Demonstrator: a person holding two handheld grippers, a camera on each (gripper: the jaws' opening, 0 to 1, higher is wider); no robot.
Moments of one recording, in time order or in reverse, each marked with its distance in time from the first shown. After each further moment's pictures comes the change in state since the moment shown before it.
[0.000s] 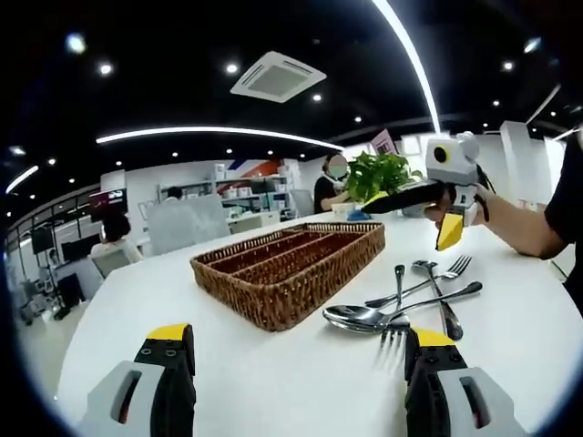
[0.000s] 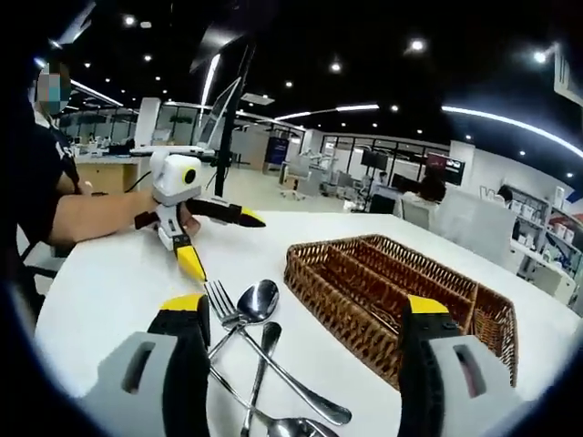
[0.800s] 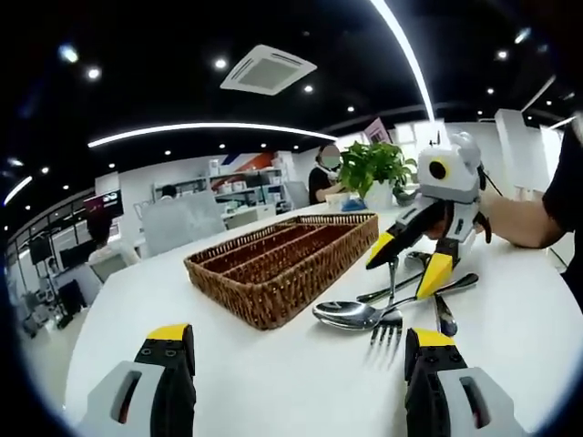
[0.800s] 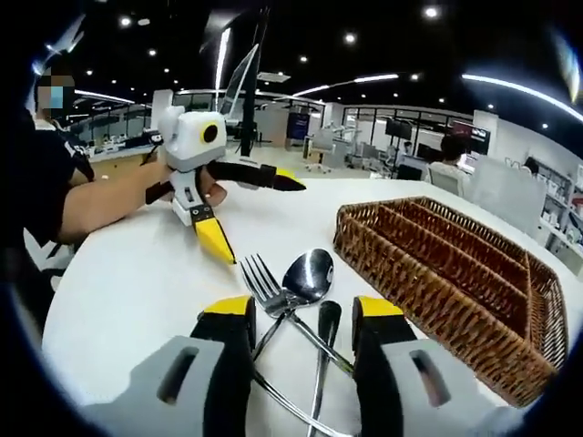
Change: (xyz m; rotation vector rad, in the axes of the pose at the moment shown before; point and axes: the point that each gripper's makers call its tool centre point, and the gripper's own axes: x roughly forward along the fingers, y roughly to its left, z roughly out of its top) left arm -0.001 -0.009 0.001 0.047 0.042 -0.009; right arm 0.032 0.049 -0.037 0.041 0.145 0.124
